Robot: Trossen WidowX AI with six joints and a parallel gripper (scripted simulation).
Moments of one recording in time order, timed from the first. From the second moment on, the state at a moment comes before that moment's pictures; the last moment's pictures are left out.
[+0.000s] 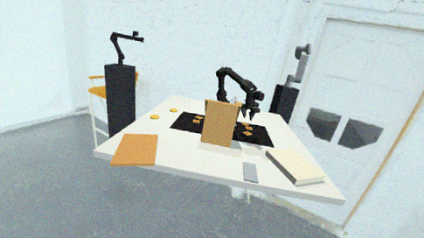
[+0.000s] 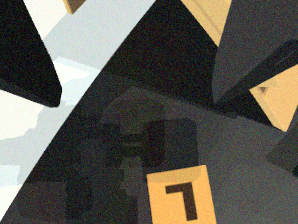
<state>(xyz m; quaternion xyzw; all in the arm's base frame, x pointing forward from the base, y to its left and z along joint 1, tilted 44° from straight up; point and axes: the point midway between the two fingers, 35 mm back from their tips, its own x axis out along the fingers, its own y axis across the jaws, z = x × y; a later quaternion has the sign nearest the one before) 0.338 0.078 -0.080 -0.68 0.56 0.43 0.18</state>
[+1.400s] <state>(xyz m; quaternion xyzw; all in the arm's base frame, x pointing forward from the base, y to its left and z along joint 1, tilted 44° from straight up) 0.298 0.021 -0.199 -0.66 0.58 0.46 0.10</state>
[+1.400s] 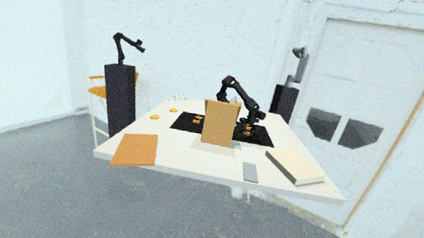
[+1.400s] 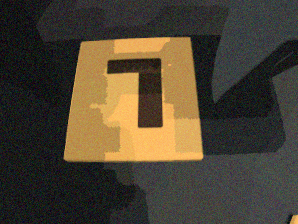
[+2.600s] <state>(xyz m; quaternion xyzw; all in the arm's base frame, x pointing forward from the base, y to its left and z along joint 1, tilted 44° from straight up) 0.300 0.029 -0.191 -0.66 0.58 0.46 0.10</state>
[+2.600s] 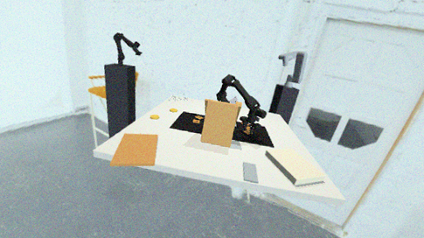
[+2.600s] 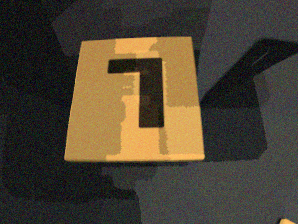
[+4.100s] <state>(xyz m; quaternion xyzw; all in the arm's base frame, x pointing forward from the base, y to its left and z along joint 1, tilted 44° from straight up) 0.355 0.076 -0.100 -0.68 0.54 0.40 0.29</state>
